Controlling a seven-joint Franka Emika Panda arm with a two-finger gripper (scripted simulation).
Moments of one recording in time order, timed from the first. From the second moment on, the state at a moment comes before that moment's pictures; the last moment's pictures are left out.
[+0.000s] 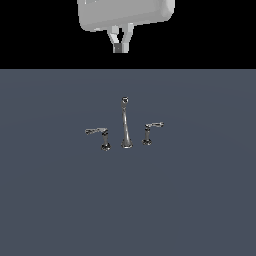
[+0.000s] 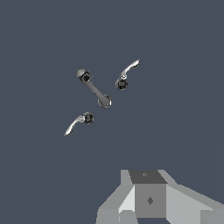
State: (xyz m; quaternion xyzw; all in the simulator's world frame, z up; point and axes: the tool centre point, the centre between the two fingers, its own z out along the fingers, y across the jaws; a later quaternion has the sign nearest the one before) arm -0.081 0.016 0.329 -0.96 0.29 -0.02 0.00
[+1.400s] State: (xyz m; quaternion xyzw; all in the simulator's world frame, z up) arm 0.065 -0.067 0.142 -0.83 0.56 -0.01 0.00
